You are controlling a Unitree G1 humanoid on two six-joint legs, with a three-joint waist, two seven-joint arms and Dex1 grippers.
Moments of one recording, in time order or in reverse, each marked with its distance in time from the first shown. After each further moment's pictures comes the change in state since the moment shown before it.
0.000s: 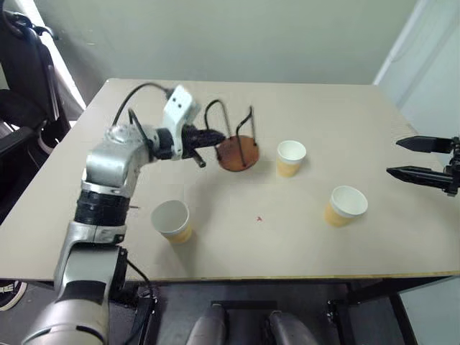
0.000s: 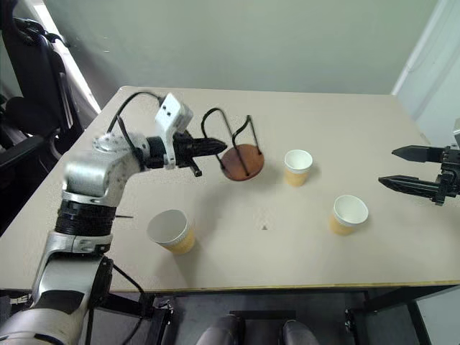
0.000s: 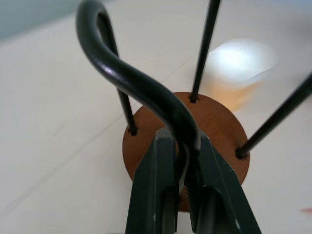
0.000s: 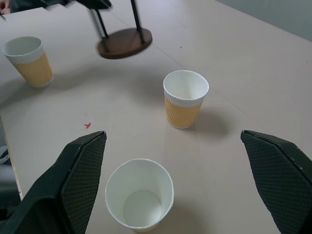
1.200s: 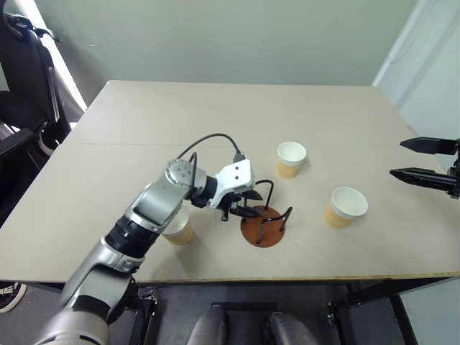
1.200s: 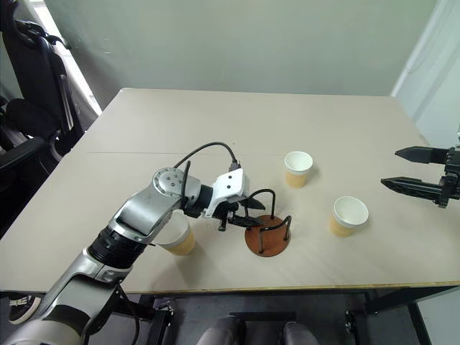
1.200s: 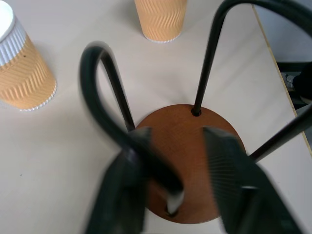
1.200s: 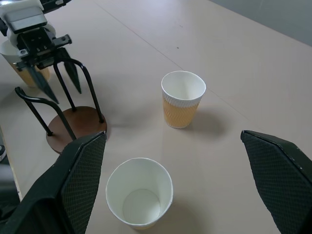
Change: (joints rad) left arm 0.147 -0.049 -0.351 -0.092 0.181 -0.222 -0.198; right arm 0.051 -0.014 -0.034 -0.037 0.018 0.007 -0.017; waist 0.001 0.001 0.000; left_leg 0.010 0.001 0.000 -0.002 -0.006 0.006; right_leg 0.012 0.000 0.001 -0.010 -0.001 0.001
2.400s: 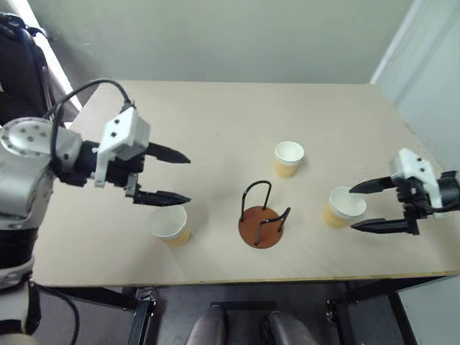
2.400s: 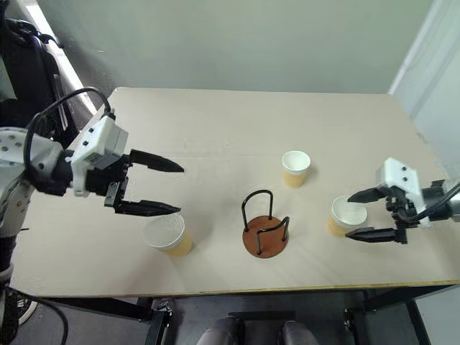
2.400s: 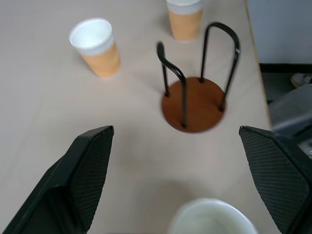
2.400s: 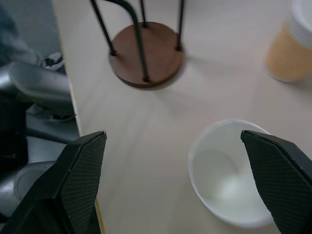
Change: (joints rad) left arm 0.152 0.504 0.502 -0.181 -0.324 0.104 -0.258; right arm 0.060 -0.034 0.327 -0.313 -0.099 0.012 0.037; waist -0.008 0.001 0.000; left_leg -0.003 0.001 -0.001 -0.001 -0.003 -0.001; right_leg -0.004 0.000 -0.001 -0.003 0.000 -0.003
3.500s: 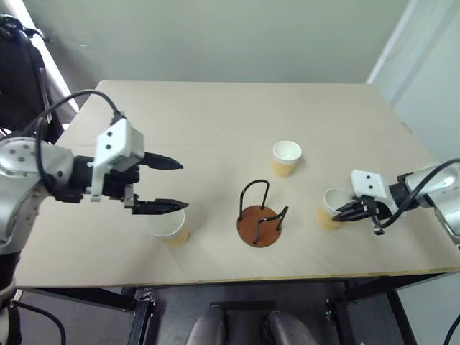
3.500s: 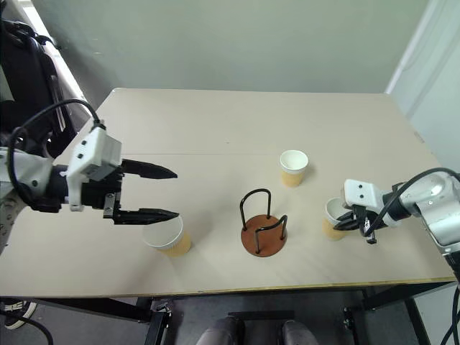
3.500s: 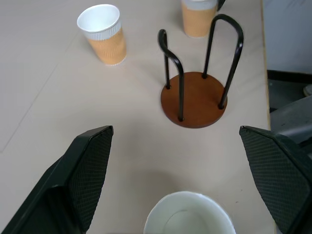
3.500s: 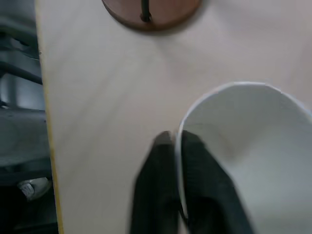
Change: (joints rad) left arm 0.145 0.085 0.104 -0.069 -0.078 0.026 0.161; right arm -0.231 0.119 0.250 0.179 -0.251 -0.191 0.096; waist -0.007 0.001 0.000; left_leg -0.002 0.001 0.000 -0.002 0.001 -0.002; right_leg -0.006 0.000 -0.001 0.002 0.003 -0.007
